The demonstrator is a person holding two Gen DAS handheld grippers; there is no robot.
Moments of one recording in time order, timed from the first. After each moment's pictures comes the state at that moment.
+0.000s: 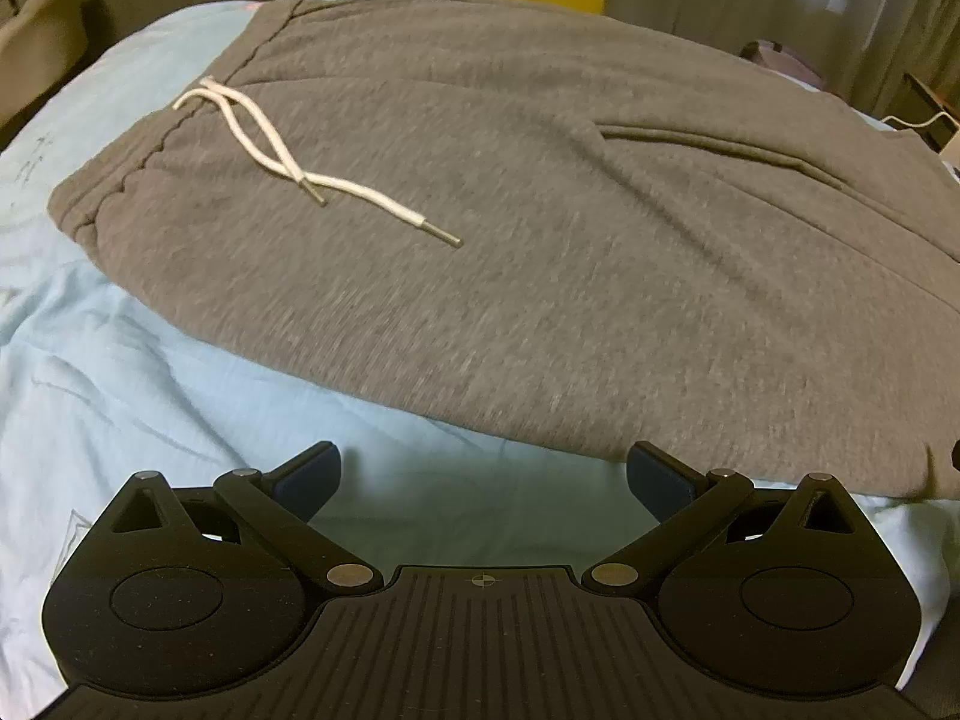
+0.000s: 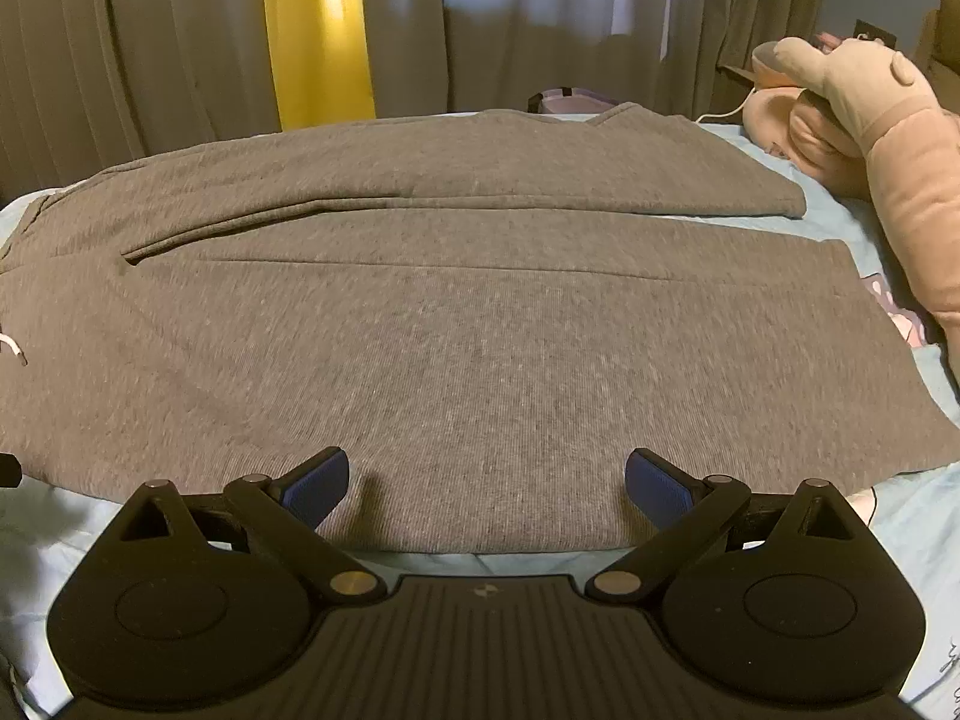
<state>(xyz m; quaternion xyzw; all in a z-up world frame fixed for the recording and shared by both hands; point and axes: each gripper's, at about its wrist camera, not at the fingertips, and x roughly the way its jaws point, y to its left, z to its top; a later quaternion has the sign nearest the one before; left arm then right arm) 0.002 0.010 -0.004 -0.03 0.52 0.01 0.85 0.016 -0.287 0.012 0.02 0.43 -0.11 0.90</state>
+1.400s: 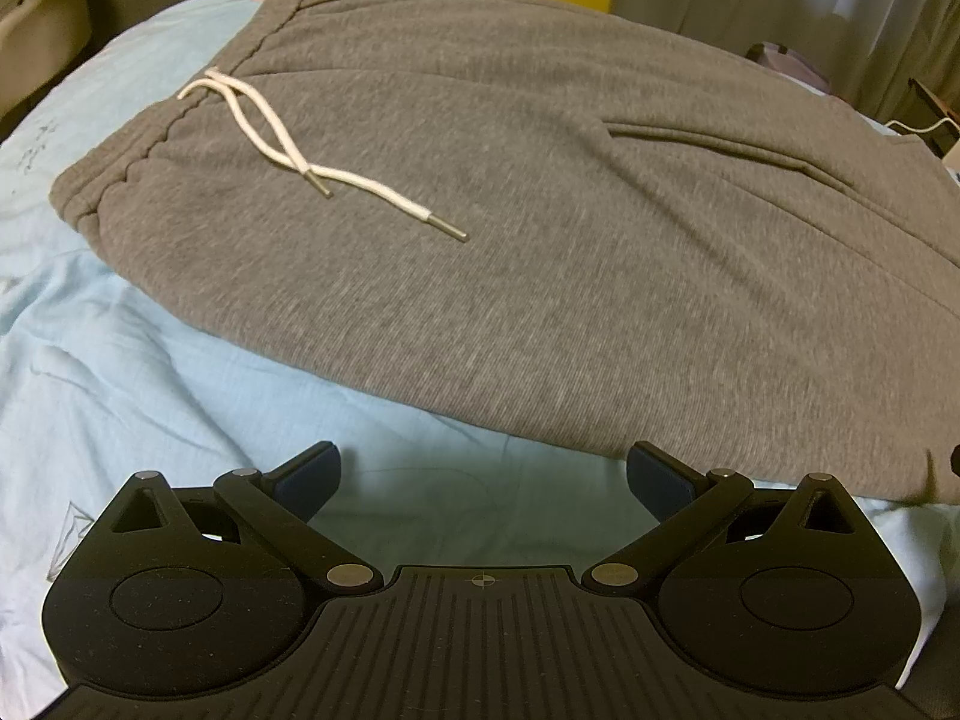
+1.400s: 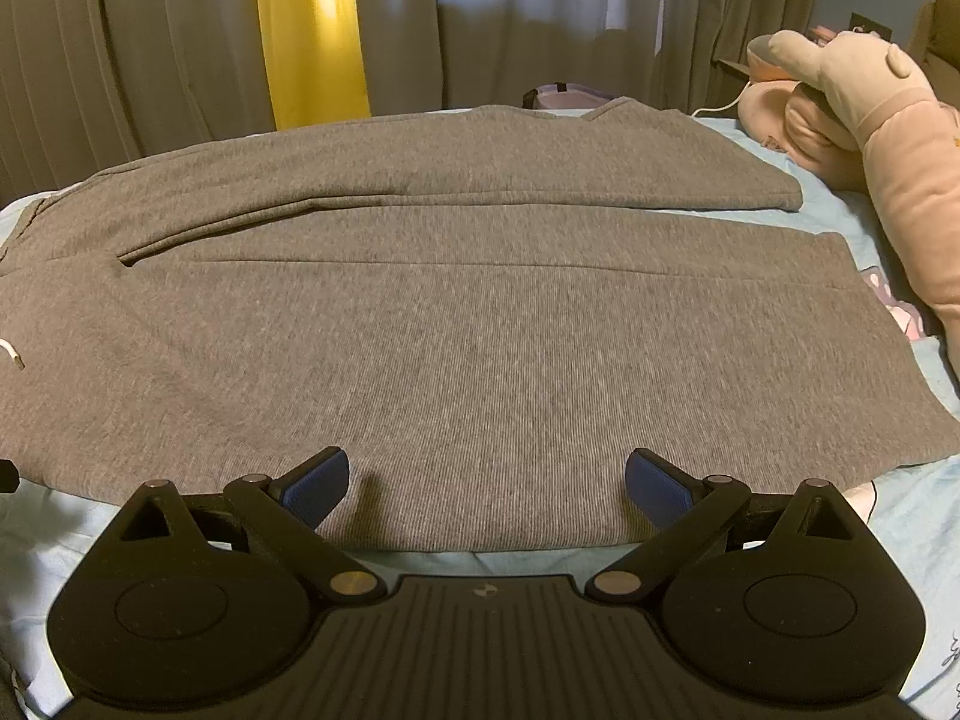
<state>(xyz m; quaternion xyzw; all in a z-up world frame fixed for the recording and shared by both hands) 0.001 0.010 -0.005 -0.04 0.53 0.02 0.85 0.014 -0.290 0.010 0.02 0.43 -0.11 0.90</state>
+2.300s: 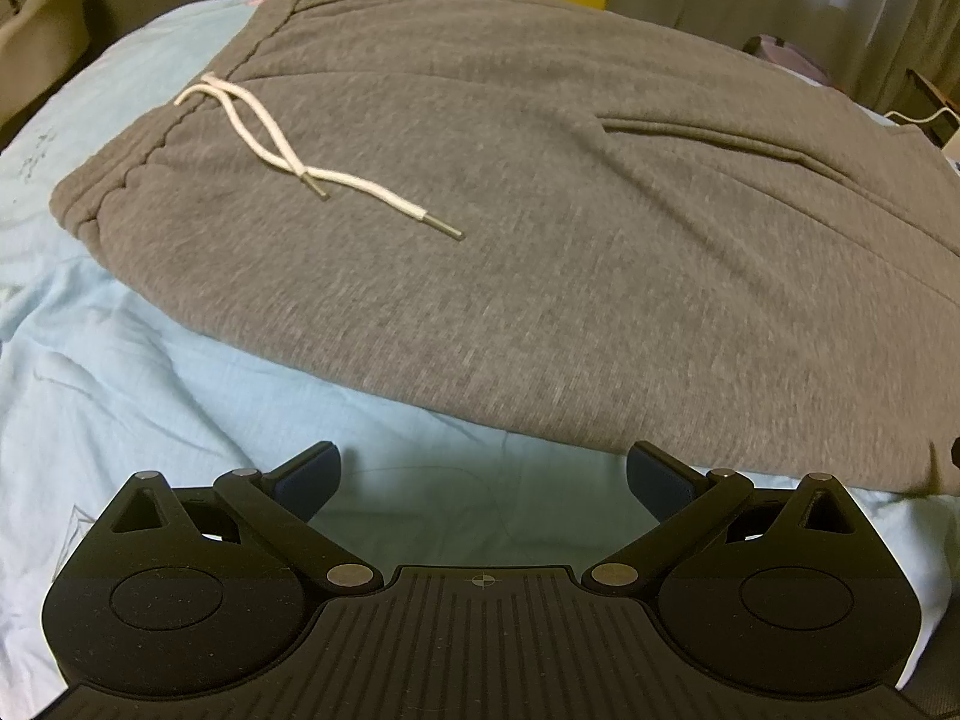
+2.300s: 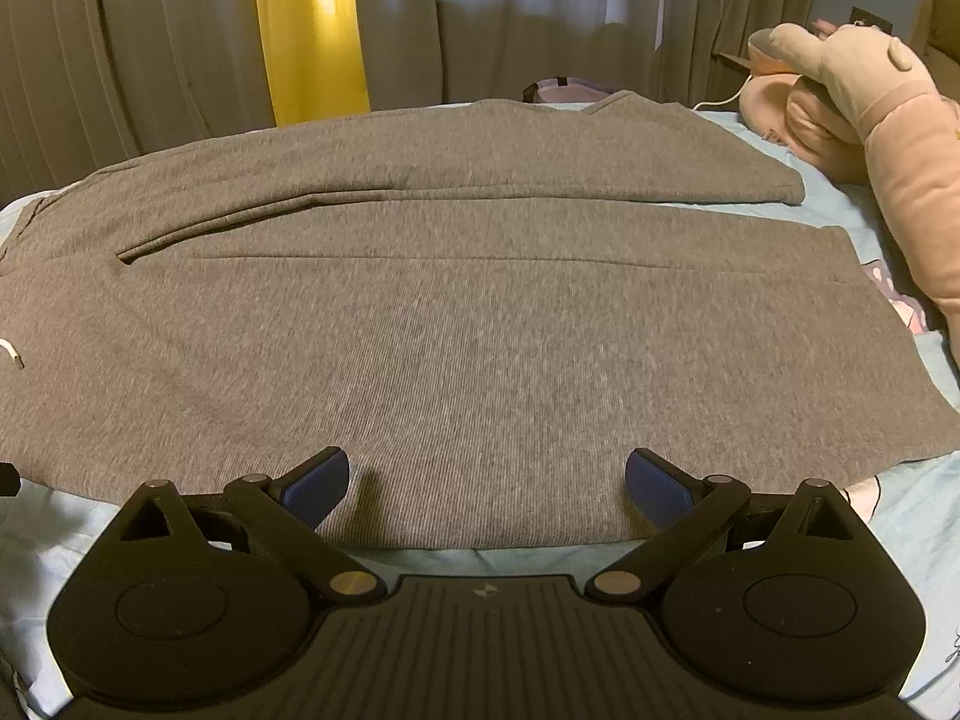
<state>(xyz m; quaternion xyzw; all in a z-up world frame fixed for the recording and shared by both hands) 0.001 0.008 -0.005 -0.03 0.53 0.02 0.85 0.016 -0.291 0.008 0.03 0.43 -0.11 0.89</state>
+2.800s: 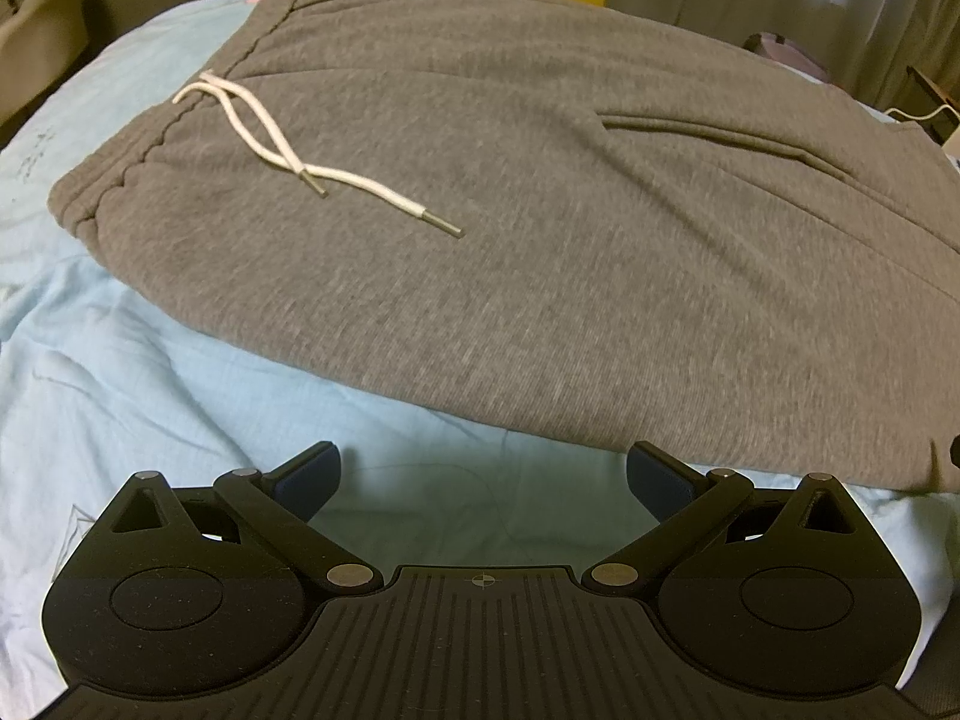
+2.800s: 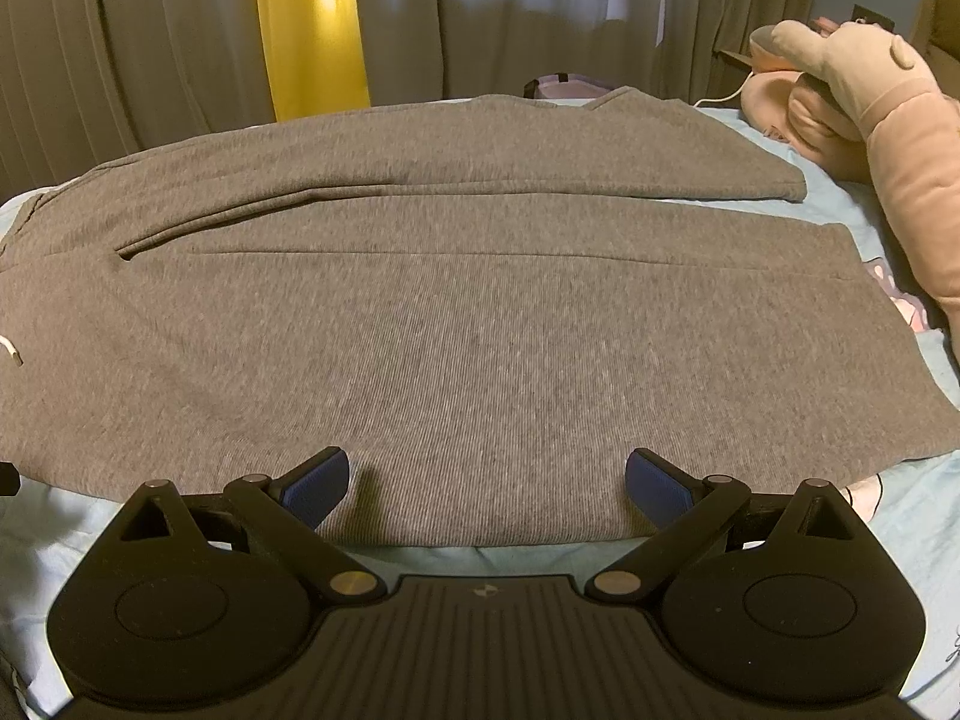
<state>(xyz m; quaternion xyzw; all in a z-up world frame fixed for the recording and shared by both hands) 0.001 0.007 -0.005 -0.02 0.53 0.02 0.85 0.016 -0.289 0.007 0.03 0.44 -0.11 0.89</state>
